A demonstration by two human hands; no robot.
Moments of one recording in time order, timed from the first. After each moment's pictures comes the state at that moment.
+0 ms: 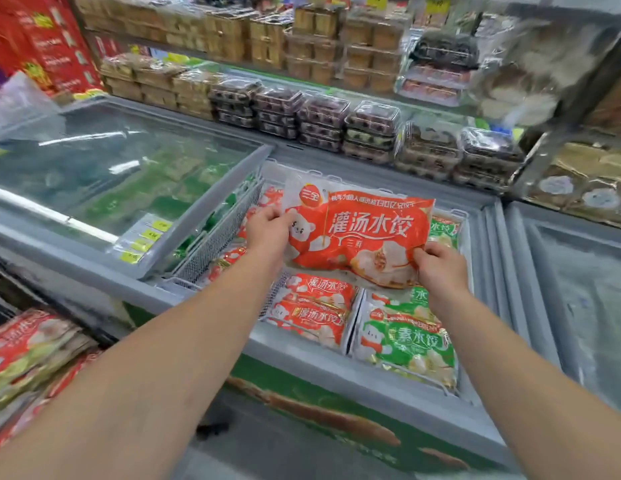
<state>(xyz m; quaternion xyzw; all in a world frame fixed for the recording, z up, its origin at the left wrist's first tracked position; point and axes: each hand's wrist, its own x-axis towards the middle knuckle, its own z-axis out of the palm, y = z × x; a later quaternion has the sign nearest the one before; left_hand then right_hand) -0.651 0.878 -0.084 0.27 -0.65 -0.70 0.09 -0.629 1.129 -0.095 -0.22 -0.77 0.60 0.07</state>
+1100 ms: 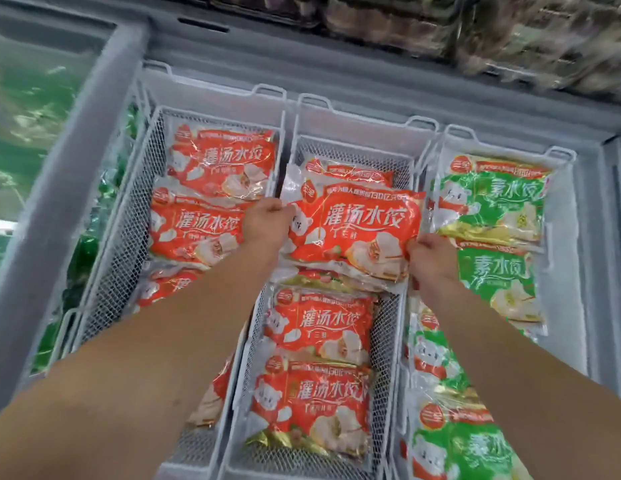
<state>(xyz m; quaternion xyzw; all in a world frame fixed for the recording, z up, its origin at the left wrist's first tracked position) -1.050 0.882 -0.336 0.30 -0.74 -0.58 -0.16 -0.979 1.112 -0.321 -0.46 -0.78 0.42 -0.08</state>
